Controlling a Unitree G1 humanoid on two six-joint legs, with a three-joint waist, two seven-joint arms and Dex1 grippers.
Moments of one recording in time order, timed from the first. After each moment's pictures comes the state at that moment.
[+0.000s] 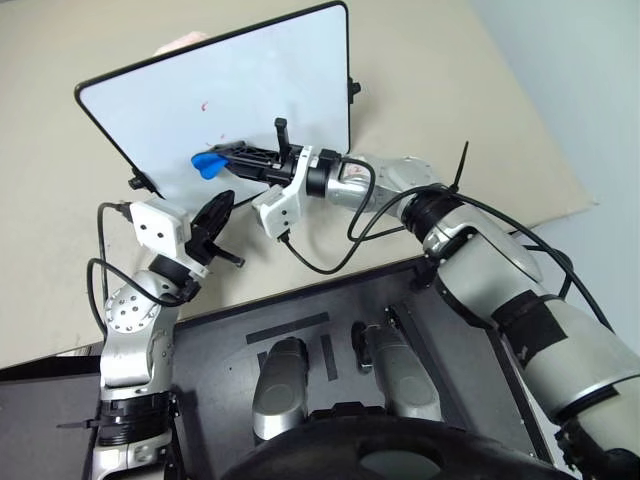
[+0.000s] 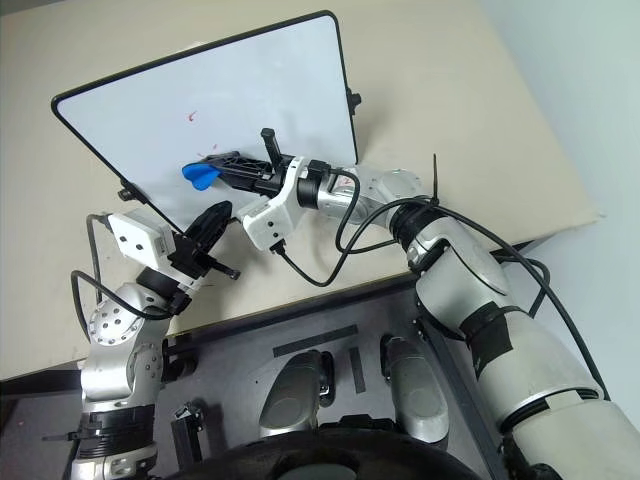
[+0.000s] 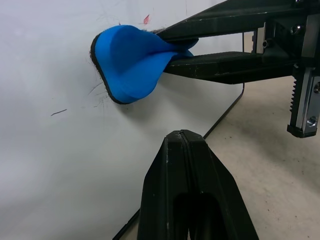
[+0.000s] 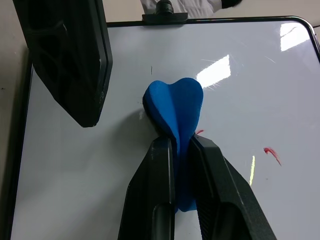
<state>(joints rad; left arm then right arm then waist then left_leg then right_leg) 0.09 0.40 0.22 -0.24 -0.36 0.07 -0.54 -1.19 -0.05 0.72 1.13 -0.85 -0.86 -0.19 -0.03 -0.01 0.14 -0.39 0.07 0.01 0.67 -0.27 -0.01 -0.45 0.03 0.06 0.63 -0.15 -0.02</state>
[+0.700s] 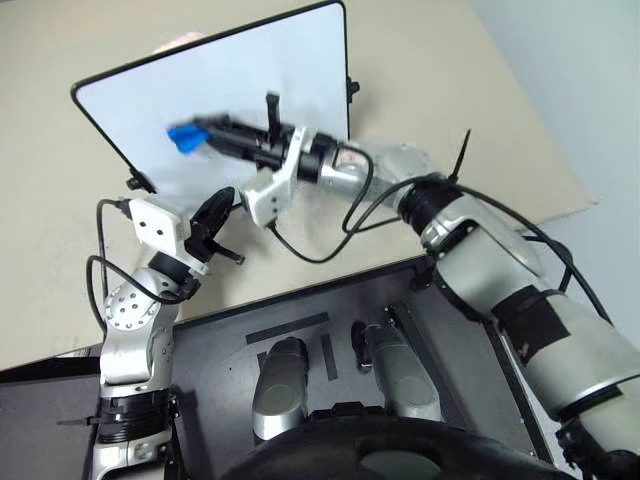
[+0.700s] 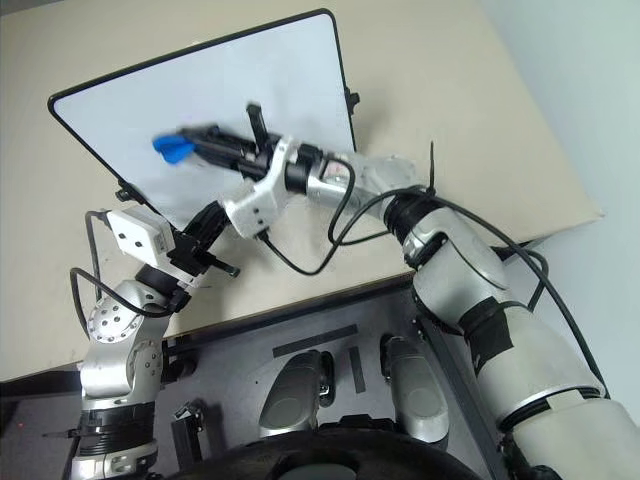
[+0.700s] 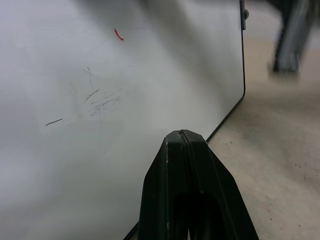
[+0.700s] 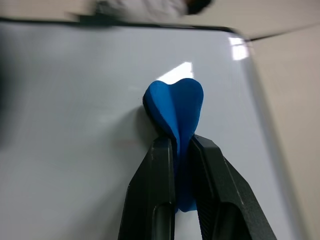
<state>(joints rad) 0.08 0.40 0.22 -0.24 -0.36 0.07 -0.54 -1.19 -0.04 0.74 1.11 -0.87 -0.84 -0.25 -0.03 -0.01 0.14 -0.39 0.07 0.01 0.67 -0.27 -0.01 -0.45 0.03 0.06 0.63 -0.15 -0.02</state>
